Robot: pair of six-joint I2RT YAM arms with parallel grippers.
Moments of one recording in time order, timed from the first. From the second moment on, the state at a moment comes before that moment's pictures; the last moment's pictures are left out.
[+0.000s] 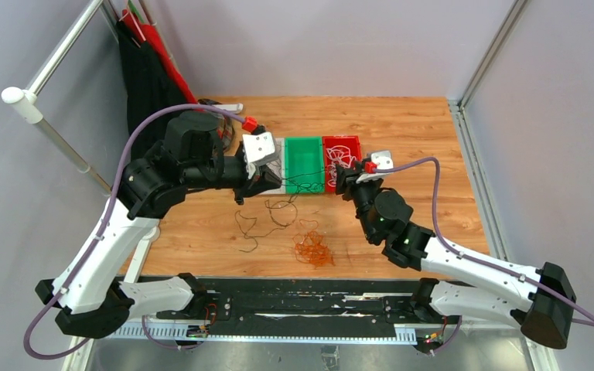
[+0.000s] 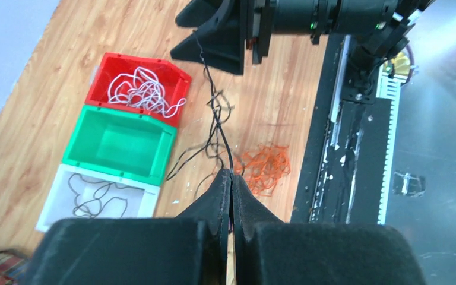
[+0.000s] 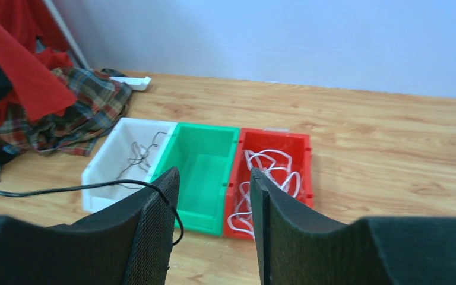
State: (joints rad) left arm -0.72 1.13 1.63 -0.95 0.53 0.31; right arm 1.02 0.99 0.67 0.41 0.77 0.03
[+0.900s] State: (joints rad) left arm -0.72 1.06 1.75 -1.15 0.20 0.65; right arm 0.86 0.85 0.64 0.29 0.63 -0.13
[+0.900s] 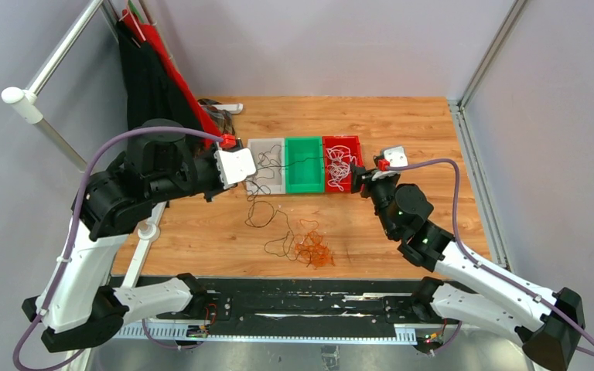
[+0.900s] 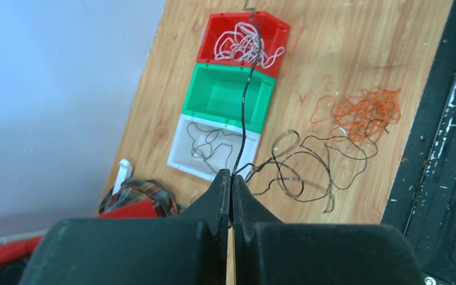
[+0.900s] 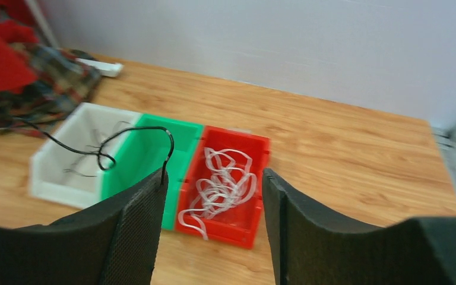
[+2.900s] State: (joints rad) left arm -0.72 1.00 1.76 -0.89 0.53 0.54; right arm 0.94 1.29 1.15 0.57 -0.62 0.37
